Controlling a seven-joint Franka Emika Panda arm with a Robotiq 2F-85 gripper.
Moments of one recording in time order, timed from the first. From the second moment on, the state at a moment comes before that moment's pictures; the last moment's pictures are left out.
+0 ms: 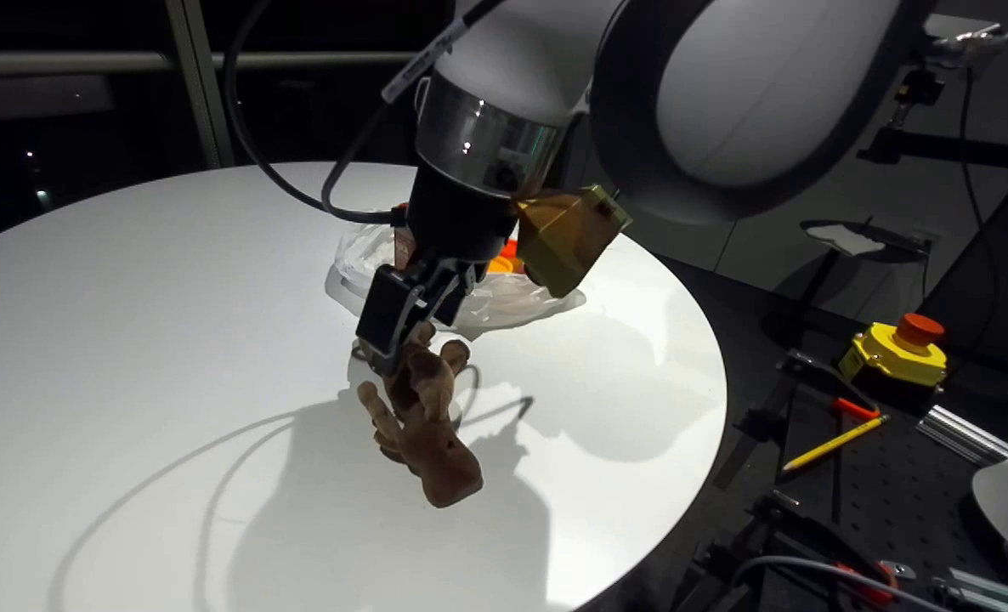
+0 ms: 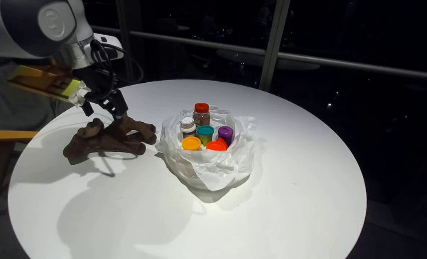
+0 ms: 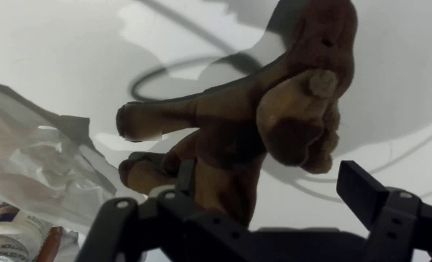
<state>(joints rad) 0.37 0.35 0.04 -2.38 -0.11 2.99 0.30</state>
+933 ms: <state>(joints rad) 0.48 0.48 -0.10 -2.28 -0.10 3.05 0.37</state>
